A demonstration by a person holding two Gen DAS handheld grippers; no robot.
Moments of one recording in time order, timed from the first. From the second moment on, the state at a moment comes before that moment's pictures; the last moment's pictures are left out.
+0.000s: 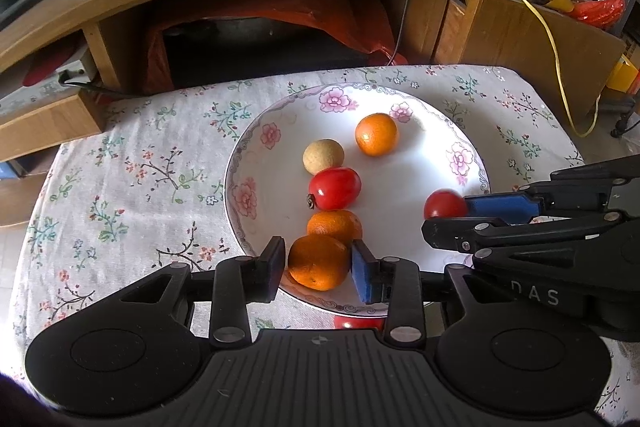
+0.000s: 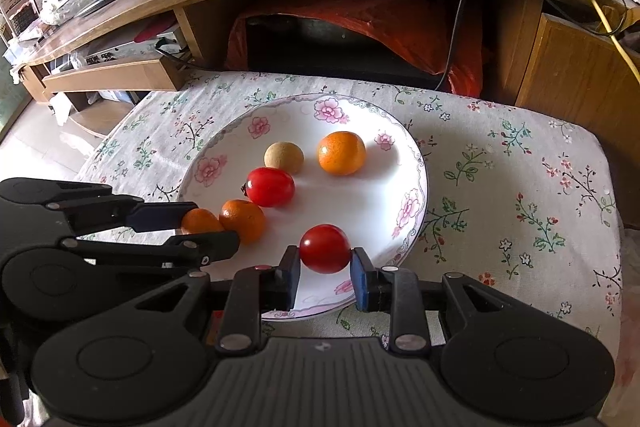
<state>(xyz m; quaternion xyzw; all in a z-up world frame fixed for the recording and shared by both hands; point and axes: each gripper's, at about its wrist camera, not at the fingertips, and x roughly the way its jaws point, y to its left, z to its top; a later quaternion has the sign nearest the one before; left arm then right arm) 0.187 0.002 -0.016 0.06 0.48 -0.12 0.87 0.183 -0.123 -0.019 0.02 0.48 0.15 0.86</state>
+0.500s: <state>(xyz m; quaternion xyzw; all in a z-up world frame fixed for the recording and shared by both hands) 0.178 0.005 -0.004 0.06 0.47 -0.12 0.87 0.177 -0.126 -0.008 0.03 0.47 0.15 0.87</state>
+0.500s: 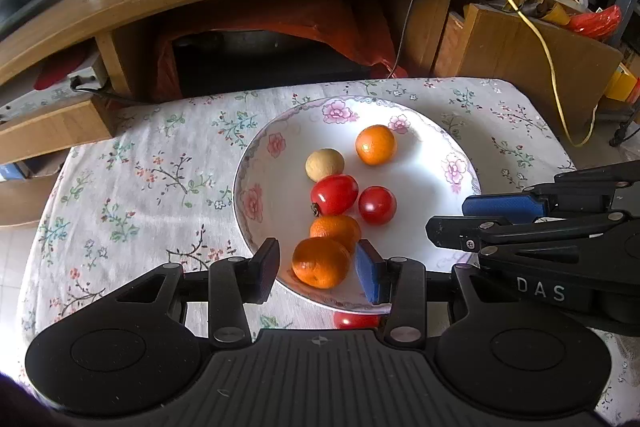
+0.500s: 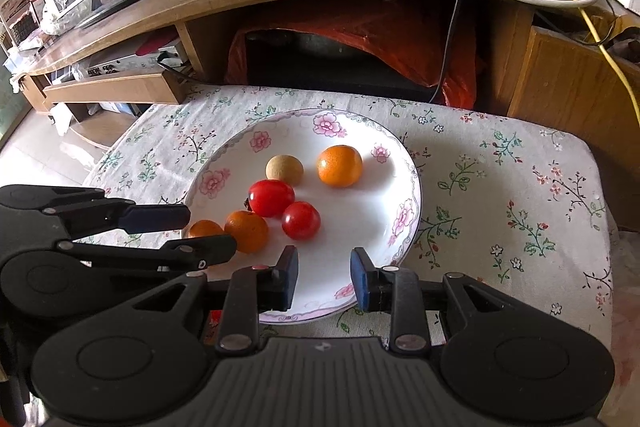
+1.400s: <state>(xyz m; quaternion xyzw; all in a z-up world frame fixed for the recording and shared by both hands) 0.140 0.010 -0.017 0.06 0.49 -0.15 0.86 0.129 -0.123 -0.006 0.02 0.50 0.15 0.85</state>
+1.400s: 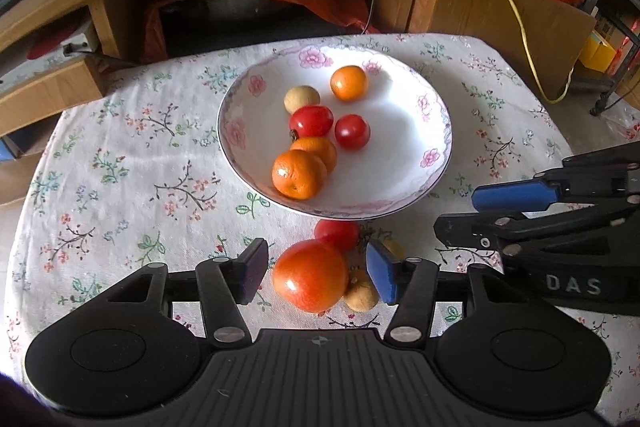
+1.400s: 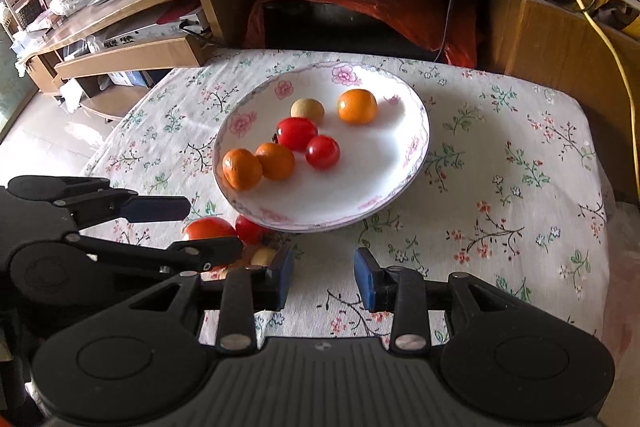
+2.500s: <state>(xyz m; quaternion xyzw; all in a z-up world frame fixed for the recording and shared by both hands) 0.136 0.035 -0.031 0.02 0.53 -0.13 0.84 0.139 -0.109 -0.027 0.06 0.52 0.18 0.83</state>
